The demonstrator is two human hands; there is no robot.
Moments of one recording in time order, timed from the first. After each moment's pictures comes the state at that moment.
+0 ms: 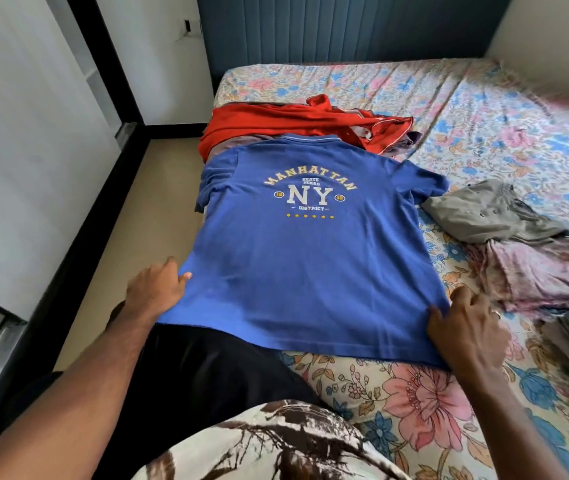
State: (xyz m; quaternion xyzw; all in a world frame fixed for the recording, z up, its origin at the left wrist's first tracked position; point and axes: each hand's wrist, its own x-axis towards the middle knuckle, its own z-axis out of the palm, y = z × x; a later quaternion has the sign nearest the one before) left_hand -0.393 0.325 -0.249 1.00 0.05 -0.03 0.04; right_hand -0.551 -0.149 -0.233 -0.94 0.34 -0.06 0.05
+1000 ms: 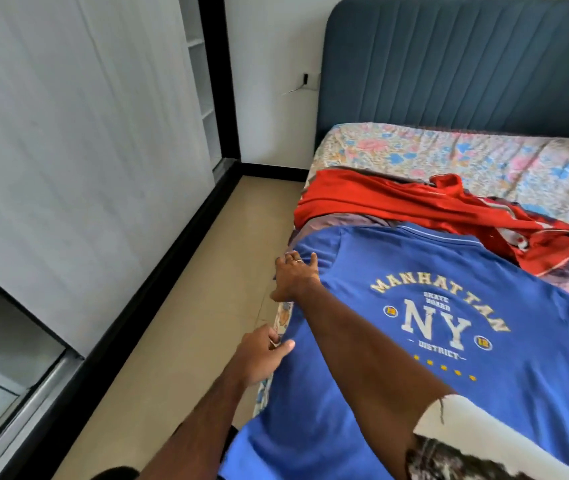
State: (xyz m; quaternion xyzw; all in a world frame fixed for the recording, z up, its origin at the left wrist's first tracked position) left_hand -0.255 0.322 -0.283 0.90 0.13 -0.10 0.41; right_hand -0.087 0.239 -0.251 -0.97 -0.20 0.11 -0.03
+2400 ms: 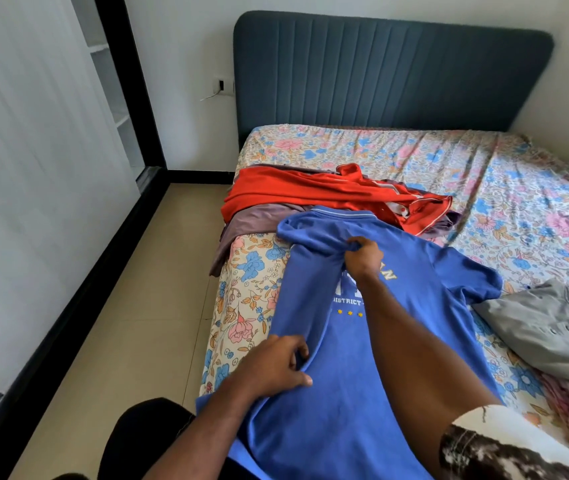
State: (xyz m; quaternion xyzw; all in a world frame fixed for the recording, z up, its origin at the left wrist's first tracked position) left_hand -0.321 0.199 -0.233 0.92 -0.19 -0.17 0.28; right_hand -0.150 -0.035 -0.213 -0.87 0.21 -0.11 0.43
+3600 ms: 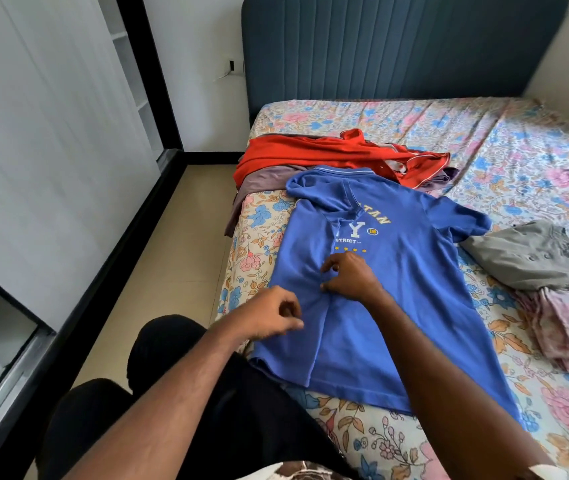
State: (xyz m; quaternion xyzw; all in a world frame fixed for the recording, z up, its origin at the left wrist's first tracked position) left_hand -0.410 0.214 -0.211 0.90 -0.17 -0.19 0.36; right_hand -0.341 -0.008 -0.232 -0.96 -0.03 0.04 0.26
